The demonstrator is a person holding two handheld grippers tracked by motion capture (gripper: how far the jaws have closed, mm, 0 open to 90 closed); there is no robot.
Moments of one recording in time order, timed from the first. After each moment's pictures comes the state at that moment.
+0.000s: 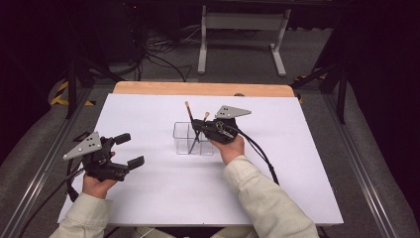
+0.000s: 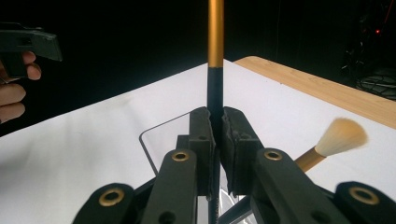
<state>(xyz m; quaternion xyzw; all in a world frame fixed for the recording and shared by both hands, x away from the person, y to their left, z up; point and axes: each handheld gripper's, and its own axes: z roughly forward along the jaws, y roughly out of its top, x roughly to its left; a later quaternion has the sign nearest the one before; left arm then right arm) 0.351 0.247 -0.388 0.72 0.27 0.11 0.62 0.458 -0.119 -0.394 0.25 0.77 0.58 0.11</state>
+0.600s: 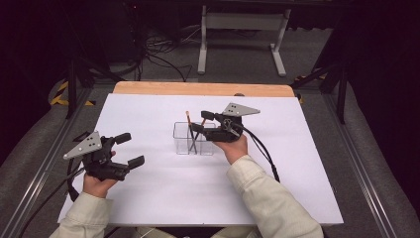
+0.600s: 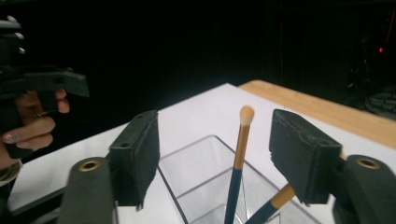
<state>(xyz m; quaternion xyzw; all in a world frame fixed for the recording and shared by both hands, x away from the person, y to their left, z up) 0.352 0.247 -0.388 0.72 0.27 0.11 0.63 0.452 -0.132 -0.378 0.24 0.73 0.63 0.11</state>
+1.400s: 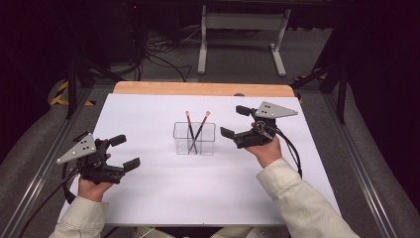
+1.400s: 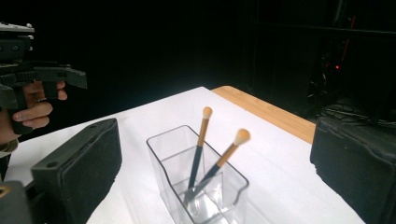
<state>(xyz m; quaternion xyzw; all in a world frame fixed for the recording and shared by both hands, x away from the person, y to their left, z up) 0.343 0.256 -0.388 0.72 0.27 0.13 0.63 0.415 -0.204 -0.336 0.24 0.74 0.60 0.17</state>
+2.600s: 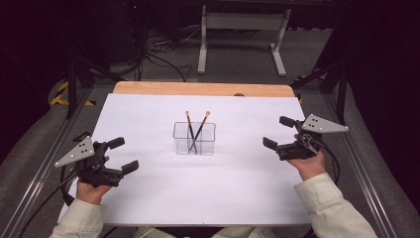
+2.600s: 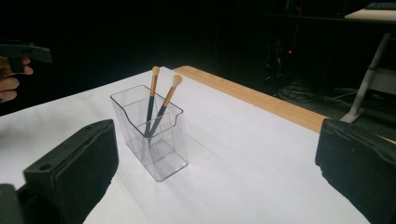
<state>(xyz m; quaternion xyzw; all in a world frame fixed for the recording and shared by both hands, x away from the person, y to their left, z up) 0.334 0.258 -0.391 0.72 0.28 0.13 0.62 0.376 -0.306 -0.340 0.29 0.74 0.57 0.21</state>
